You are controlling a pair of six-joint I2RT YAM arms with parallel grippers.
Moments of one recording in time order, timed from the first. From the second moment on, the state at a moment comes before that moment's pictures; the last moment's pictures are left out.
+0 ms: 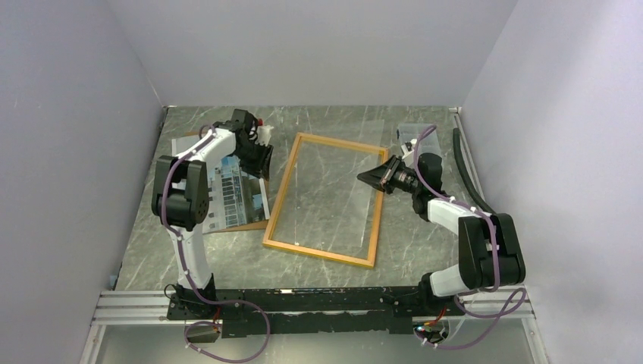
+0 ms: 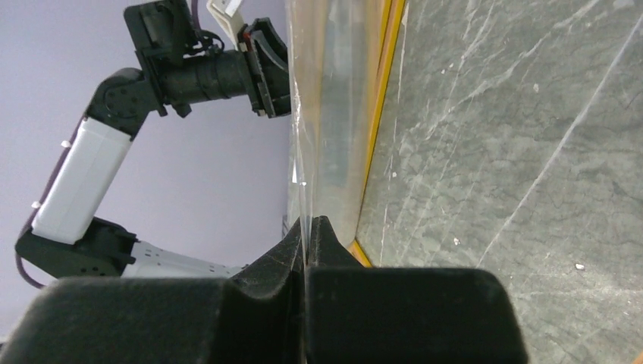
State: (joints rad) left arm -0.20 2.00 1.53 -0.76 0.32 0.14; right arm 0.09 1.43 0.59 0.51 -0.82 1.05
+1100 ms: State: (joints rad) left arm -0.27 2.01 1.43 -0.72 0.37 0.14; right arm 0.09 1.38 0.43 0.77 -0.81 1.28
